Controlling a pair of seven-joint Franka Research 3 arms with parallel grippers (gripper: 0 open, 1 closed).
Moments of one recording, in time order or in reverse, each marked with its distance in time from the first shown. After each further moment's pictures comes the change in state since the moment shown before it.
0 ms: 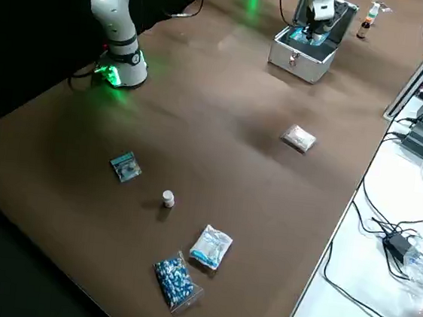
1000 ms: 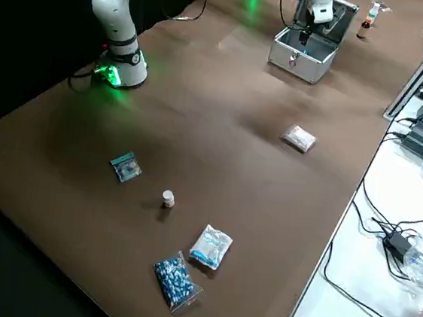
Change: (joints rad) left arm 0.000 0.000 0.000 0.000 0.000 0.000 0.000; right arm 0.025 0.051 -0.015 0.063 0.001 -0.024 0.000
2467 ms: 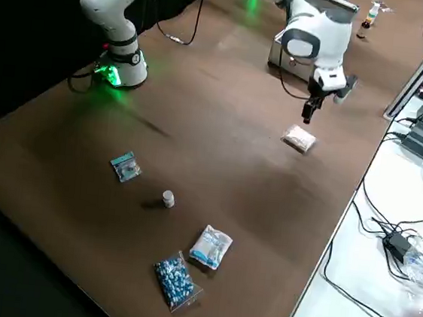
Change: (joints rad) left arm 0.000 0.000 0.000 -0.001 0.000 0.000 0.000; right arm -0.452 0.047 -0.057 0.025 -0.337 0.001 -0.336
